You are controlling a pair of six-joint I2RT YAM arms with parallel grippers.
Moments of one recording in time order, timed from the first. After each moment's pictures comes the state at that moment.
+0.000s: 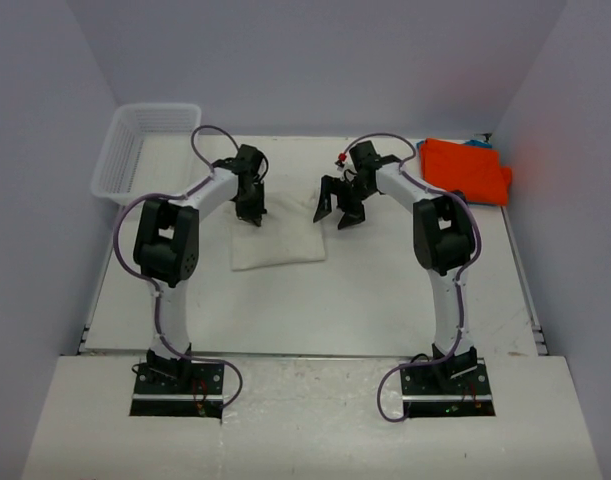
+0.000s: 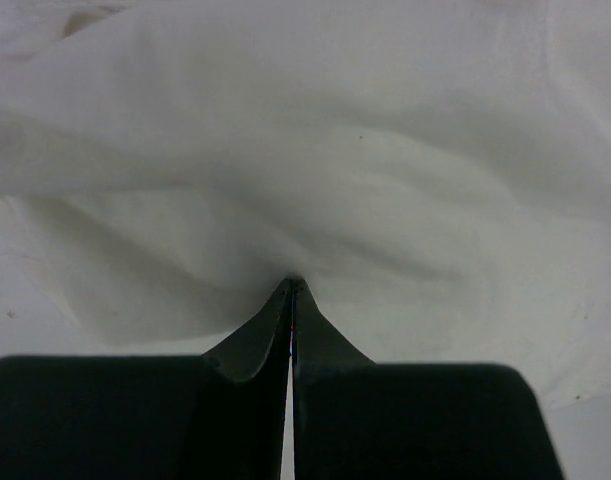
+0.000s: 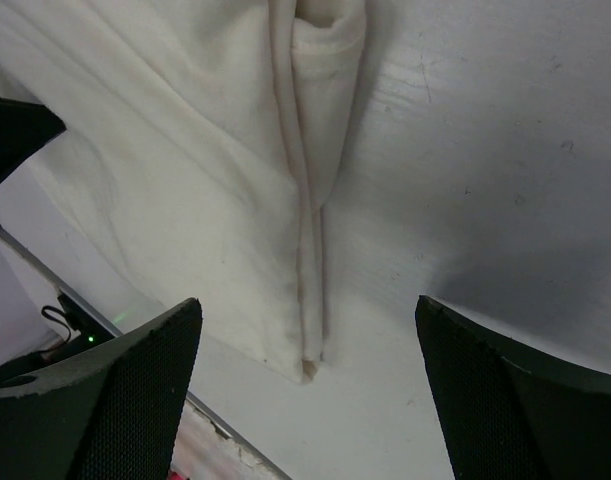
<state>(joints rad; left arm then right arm) -0.32 2.08 1.61 -0.75 0.02 -0.38 0.35 2.26 1.81 -0.76 -0.54 0.39</state>
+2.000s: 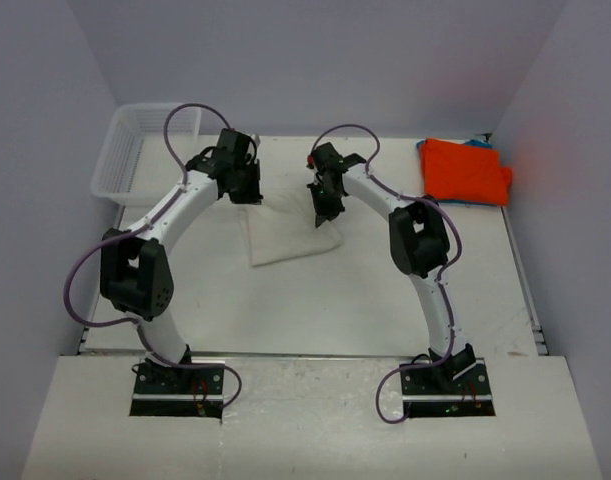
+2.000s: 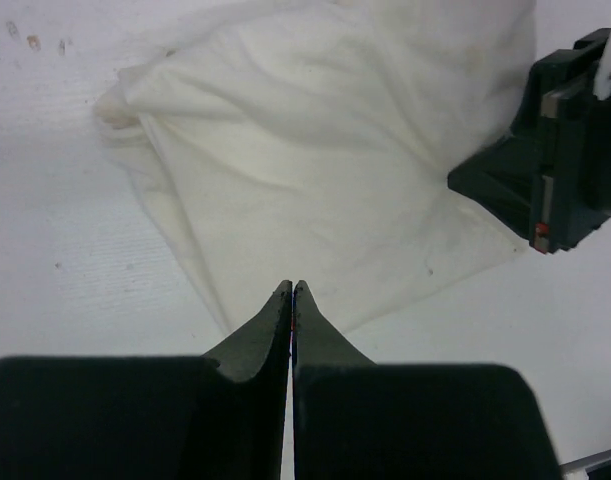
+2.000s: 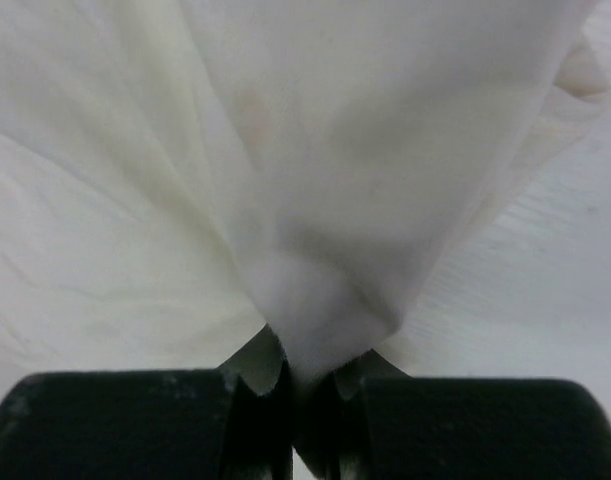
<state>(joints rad) -0.34 1.79 1.53 -0.70 0.06 -0.35 0.52 2.37 2.03 -0.90 -0.16 0.30</state>
